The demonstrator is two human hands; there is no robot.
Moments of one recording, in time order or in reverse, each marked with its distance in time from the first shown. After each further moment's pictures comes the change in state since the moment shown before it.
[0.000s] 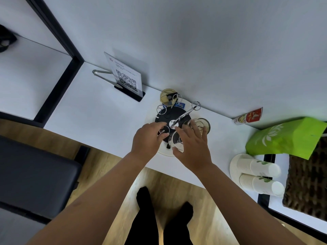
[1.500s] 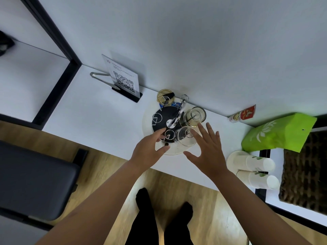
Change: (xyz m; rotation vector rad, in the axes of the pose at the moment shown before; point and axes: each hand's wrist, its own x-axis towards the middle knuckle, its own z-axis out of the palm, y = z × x) left_hand -0.035 -0.003 0.010 -0.221 -0.185 -0.066; right_hand -0.040 0.049 -0.010 0.124 0.065 0.032
